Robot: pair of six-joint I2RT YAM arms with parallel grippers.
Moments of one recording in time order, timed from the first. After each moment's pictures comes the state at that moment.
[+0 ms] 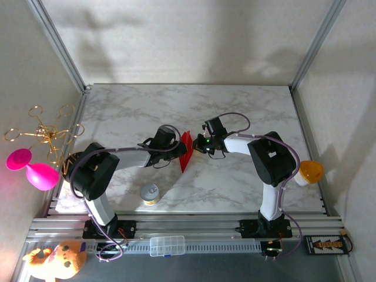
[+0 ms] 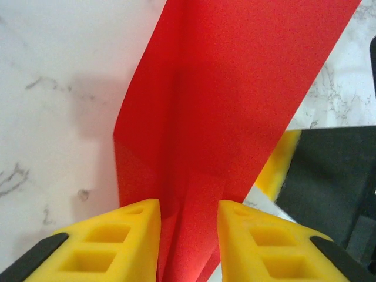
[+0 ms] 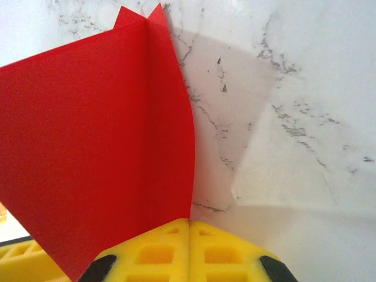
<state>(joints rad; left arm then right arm) -0.59 1.76 0.88 0.08 0.16 -0.89 0.55 1.93 1.07 -0.06 -0.42 0.77</state>
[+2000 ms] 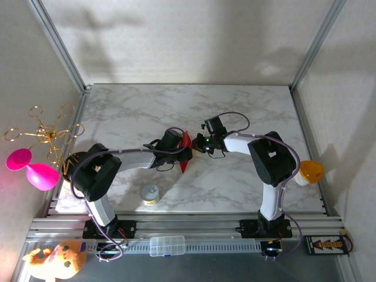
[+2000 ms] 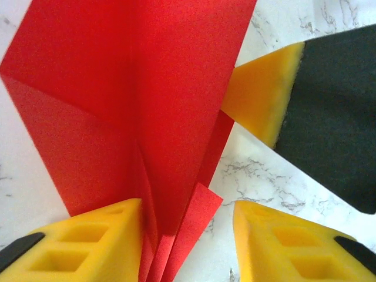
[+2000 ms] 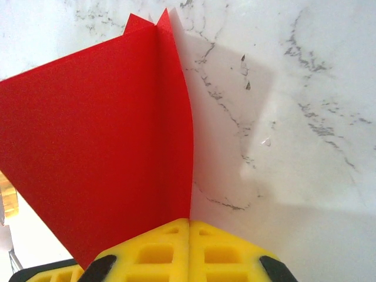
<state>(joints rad) -0.67 1.76 0.91 -0.04 0.12 -0.83 0.55 1.93 1.08 -0.07 -0.45 0.77</state>
